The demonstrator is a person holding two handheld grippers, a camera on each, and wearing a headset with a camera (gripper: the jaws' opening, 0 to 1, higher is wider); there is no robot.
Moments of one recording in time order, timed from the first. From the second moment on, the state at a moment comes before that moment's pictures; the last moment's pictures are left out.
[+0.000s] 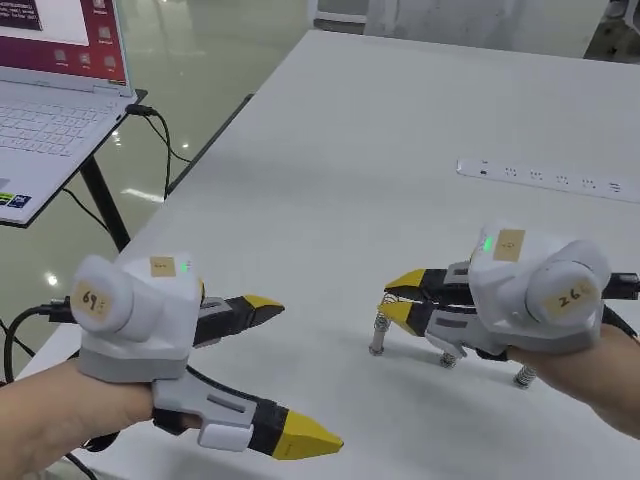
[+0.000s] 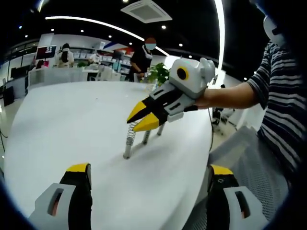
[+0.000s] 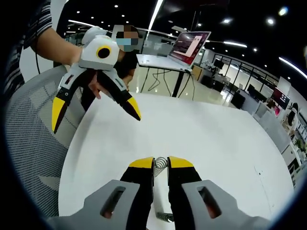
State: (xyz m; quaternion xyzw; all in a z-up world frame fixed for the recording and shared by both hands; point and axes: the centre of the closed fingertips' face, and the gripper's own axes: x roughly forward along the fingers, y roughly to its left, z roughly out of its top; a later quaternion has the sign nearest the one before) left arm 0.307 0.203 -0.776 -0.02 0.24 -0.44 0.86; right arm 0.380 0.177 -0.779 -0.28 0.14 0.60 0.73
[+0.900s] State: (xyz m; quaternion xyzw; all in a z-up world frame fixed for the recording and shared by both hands) left arm 0.314 0.202 -0.771 -0.02 0.24 -0.44 0.87; right arm 0.378 0.182 -0.810 -0.30 0.17 0.59 0.73
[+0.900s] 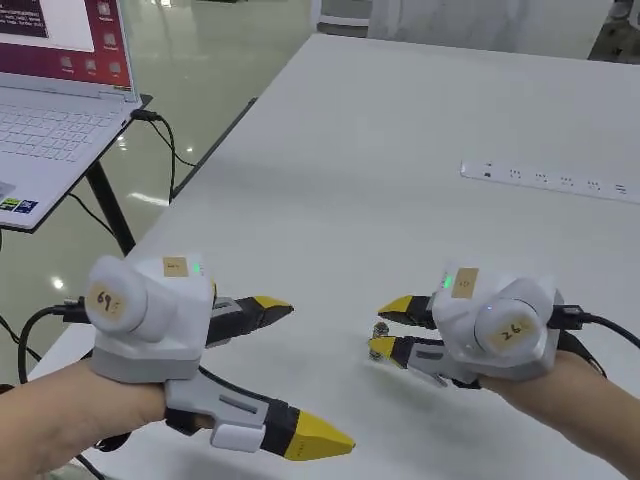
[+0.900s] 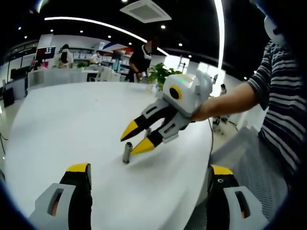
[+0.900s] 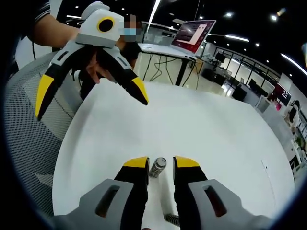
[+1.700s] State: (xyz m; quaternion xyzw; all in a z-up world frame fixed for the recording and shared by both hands) left arm 0.329 0.197 -0.755 0.00 0.22 -0.43 0.88; right arm 0.370 0.114 -0.765 -0.15 0.17 0.54 0.81
